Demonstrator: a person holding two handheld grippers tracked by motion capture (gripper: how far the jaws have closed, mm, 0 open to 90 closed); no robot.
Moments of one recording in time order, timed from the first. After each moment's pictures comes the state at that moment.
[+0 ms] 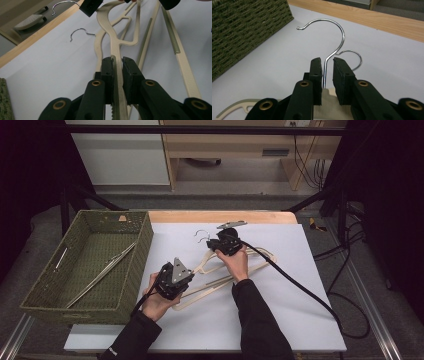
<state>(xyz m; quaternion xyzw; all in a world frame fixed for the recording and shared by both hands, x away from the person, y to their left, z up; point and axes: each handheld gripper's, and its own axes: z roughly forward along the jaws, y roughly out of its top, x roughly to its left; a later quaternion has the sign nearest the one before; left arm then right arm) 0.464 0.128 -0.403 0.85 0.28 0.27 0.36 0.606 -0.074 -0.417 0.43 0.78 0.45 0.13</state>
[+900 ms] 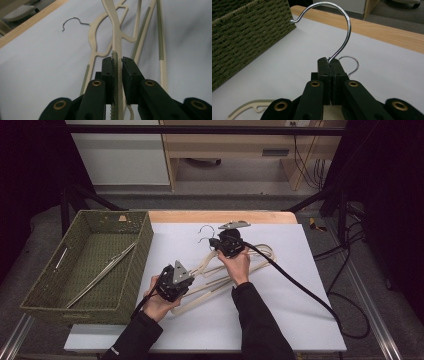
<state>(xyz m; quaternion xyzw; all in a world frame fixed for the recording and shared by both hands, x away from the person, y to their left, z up) 0.466 0.130 -0.417 0.86 0.29 0.24 0.35 0.583 -0.077 -0.396 0.42 0.76 0.46 0.16</state>
